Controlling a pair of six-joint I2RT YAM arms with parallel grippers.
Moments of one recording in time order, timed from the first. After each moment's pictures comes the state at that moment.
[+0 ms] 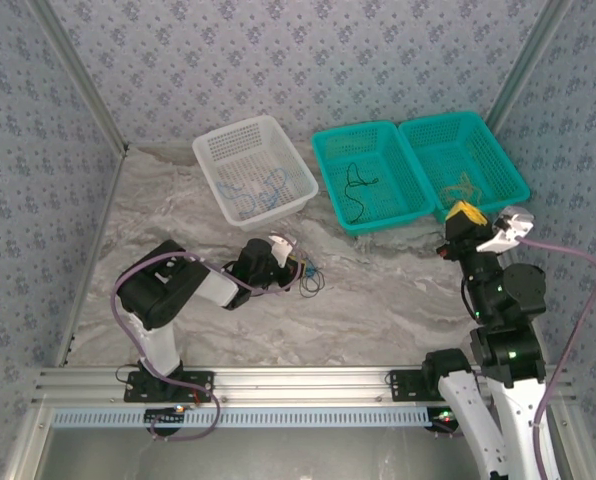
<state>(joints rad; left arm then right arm) -0.72 1.84 0.60 0.75 0.27 -0.26 0.14 0.43 0.82 -0.27 0.04 0.38</state>
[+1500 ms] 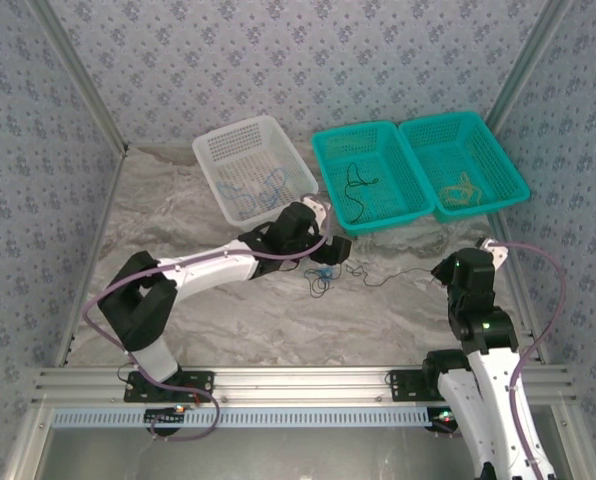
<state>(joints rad) -0.89 1.69 1.13 -0.08 0.02 -0.47 0.06 0.52 0.60 -0.65 0.32 0.60</state>
